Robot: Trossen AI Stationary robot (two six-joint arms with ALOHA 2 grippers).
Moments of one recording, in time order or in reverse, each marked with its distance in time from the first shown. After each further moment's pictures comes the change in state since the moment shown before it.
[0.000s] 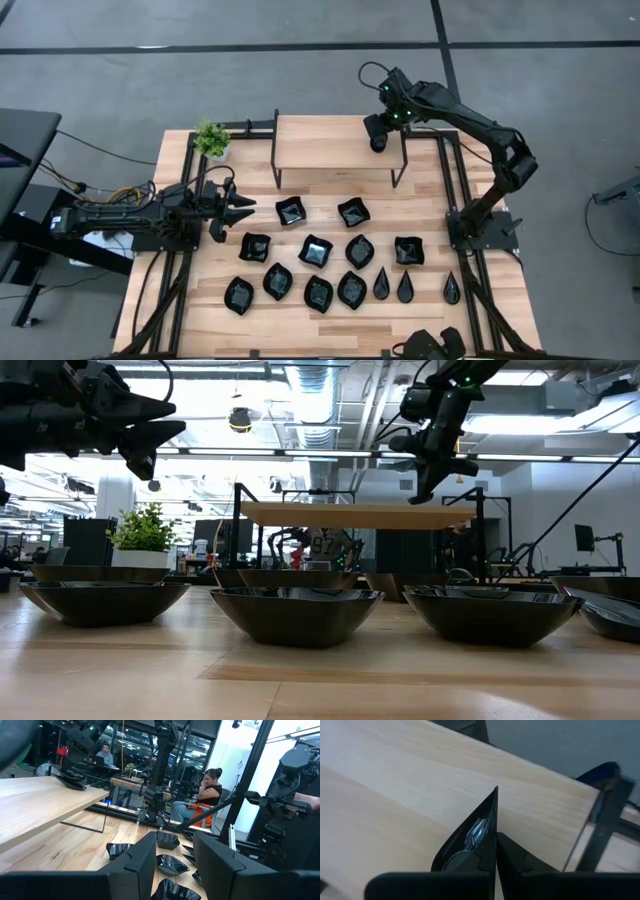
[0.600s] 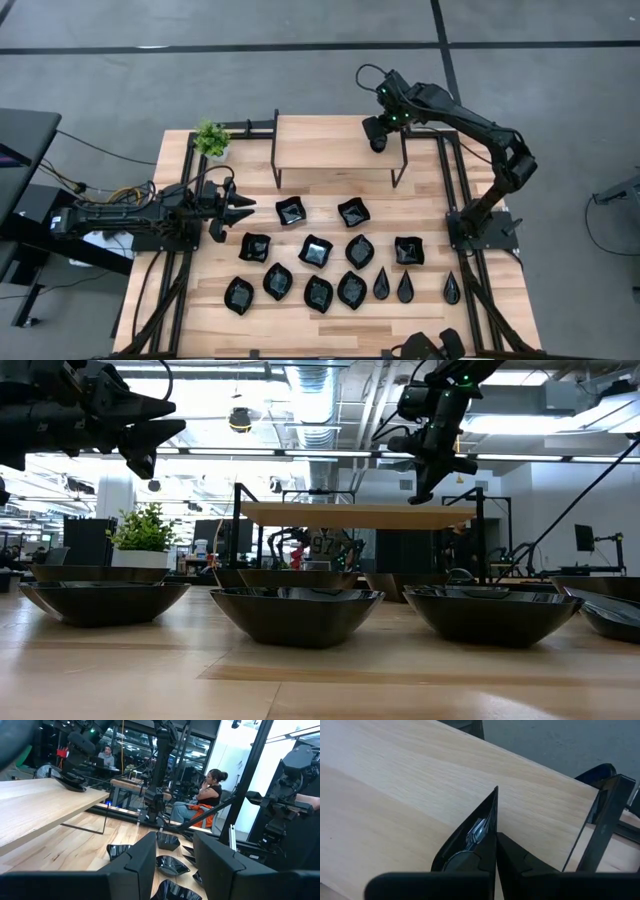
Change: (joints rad) left arm 0.000 0.000 0.000 0.004 0.000 0.008; right arm 0.019 0.000 0.000 -0.005 0.030 0.002
